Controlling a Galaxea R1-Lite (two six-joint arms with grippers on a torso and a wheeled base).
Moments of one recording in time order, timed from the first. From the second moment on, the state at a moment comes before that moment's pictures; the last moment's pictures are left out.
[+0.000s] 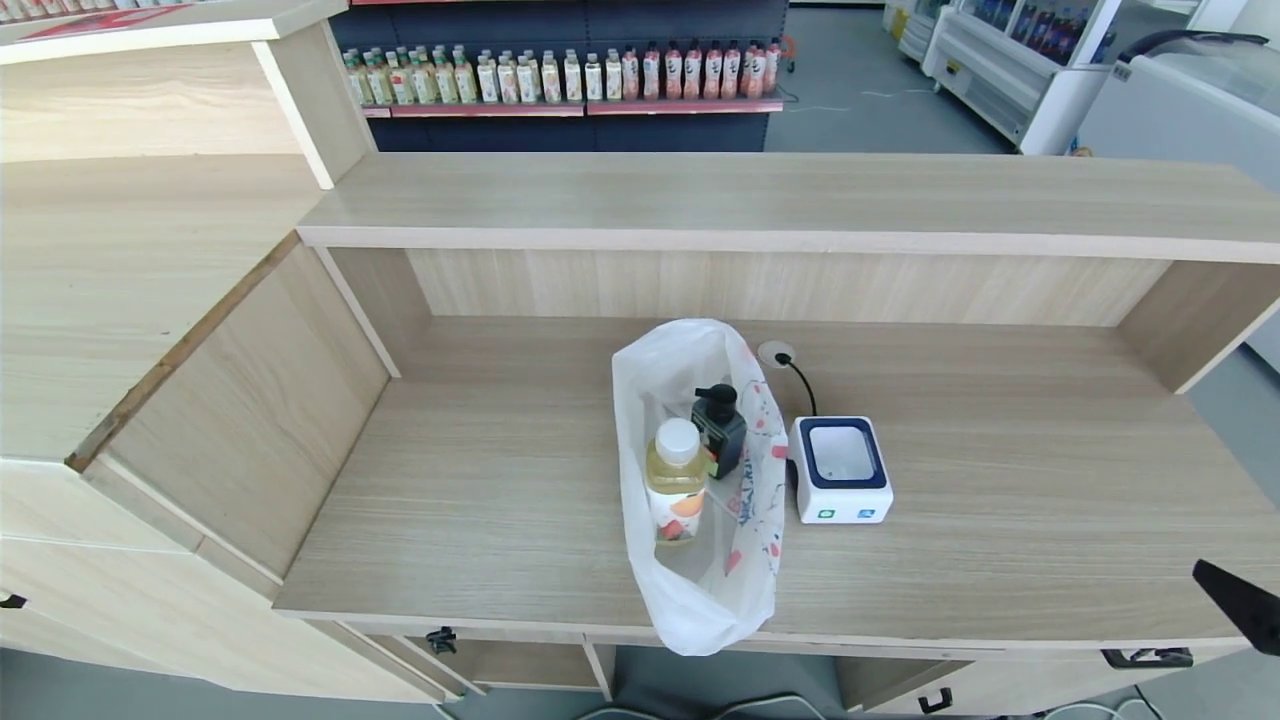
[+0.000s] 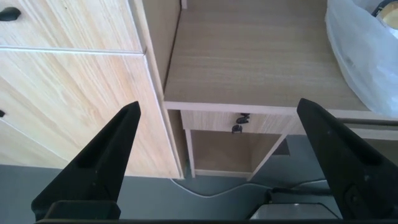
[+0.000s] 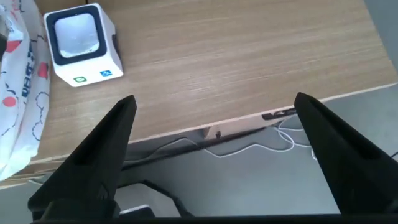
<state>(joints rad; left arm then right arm) 0.00 0.00 0.00 0.00 0.00 0.00 0.06 0.80 -0.24 -0.28 -0.28 0.10</state>
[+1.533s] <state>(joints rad) 0.00 0.00 0.00 0.00 0.00 0.00 0.06 0.07 -0.11 0.19 -0.28 0.02</state>
